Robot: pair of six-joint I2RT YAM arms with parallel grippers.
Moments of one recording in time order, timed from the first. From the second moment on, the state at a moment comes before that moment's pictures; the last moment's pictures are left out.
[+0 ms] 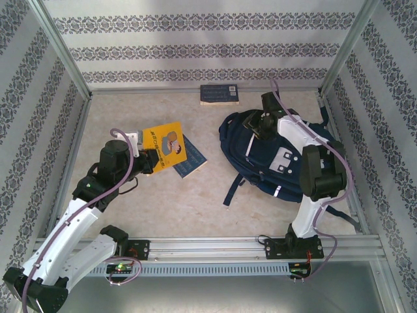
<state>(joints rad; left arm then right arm) -0.38 0.79 0.83 -0.54 0.08 -0.47 0.16 1.87 1.39 -0.54 -0.25 0.88</state>
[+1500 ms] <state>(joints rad) -0.38 0.89 0.94 -0.47 0.36 -0.64 0.07 1.46 1.49 -0.88 -0.98 0.32</state>
